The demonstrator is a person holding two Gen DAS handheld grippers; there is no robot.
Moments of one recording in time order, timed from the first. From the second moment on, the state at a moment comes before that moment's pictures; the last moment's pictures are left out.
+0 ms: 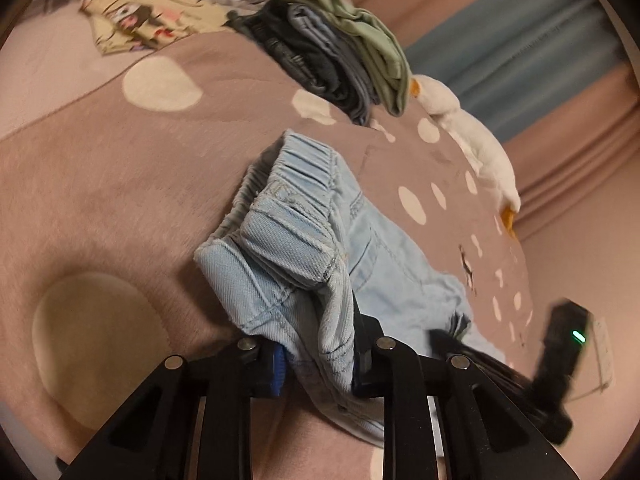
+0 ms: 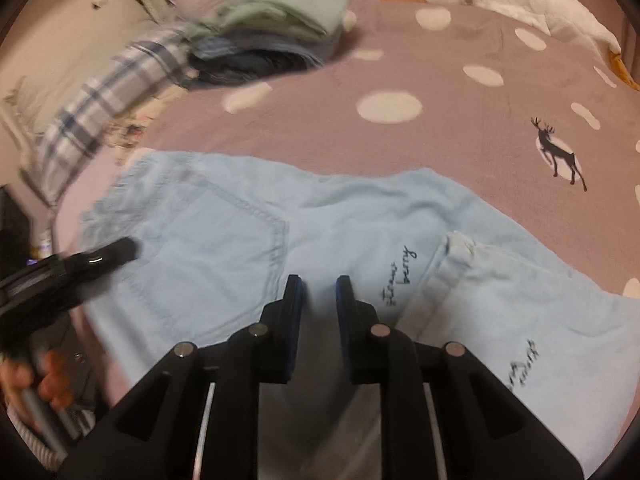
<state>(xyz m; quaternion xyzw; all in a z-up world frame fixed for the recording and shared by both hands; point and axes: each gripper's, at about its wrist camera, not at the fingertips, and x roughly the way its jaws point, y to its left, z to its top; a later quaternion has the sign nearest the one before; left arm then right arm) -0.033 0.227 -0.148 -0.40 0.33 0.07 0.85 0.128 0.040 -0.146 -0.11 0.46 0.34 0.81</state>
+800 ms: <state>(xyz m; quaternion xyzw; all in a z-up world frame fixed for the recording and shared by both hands) -0.026 0.219 -0.141 -0.37 0.34 0.07 0.86 0.056 0.016 -0.153 -0.10 0.53 0.35 0.77</state>
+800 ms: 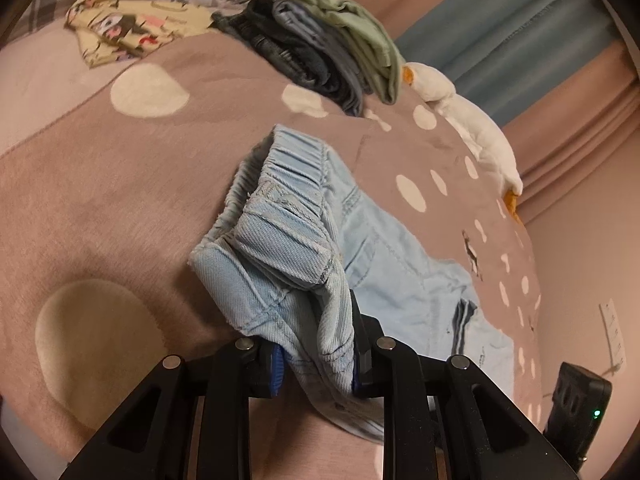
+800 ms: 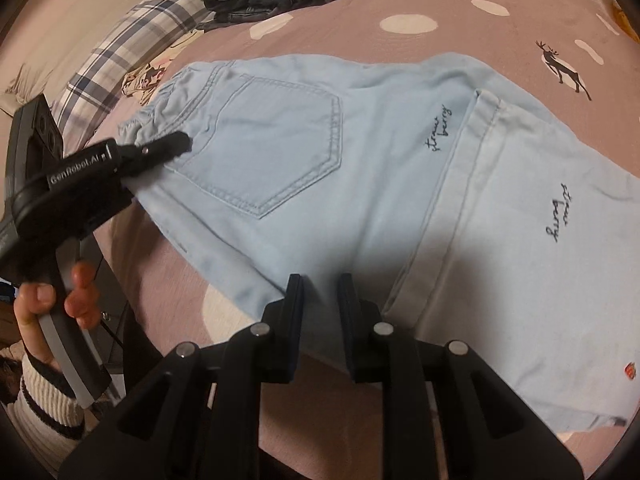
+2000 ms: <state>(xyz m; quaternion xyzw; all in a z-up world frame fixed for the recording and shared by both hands) 0.033 0.071 -0.063 -0.13 0.34 -0.05 0.93 0.099 -0.129 -0.166 0.39 0.53 0.35 0.67</state>
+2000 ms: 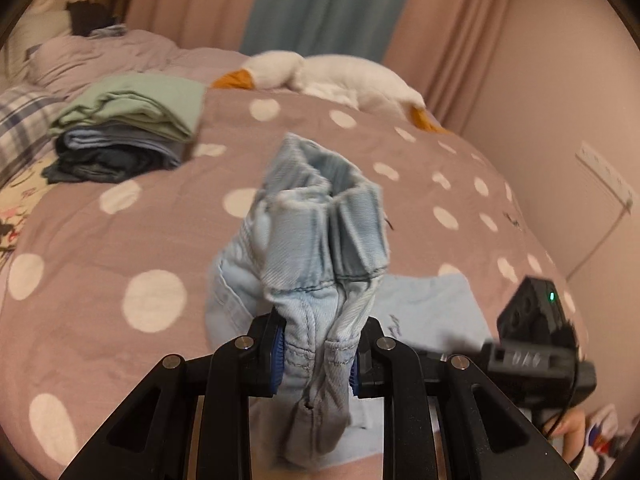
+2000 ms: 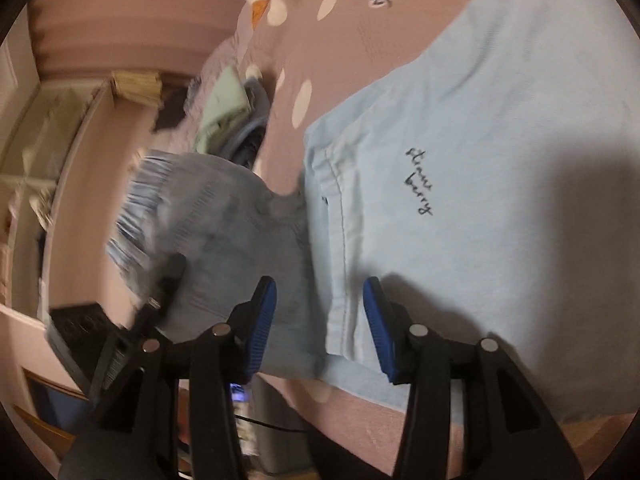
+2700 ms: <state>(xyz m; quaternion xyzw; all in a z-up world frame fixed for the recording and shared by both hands) 0.054 0.007 -0.103 -0.05 0.42 -0.10 0.90 0.099 -0.184 -0.170 0.57 0.46 0.32 0.60</state>
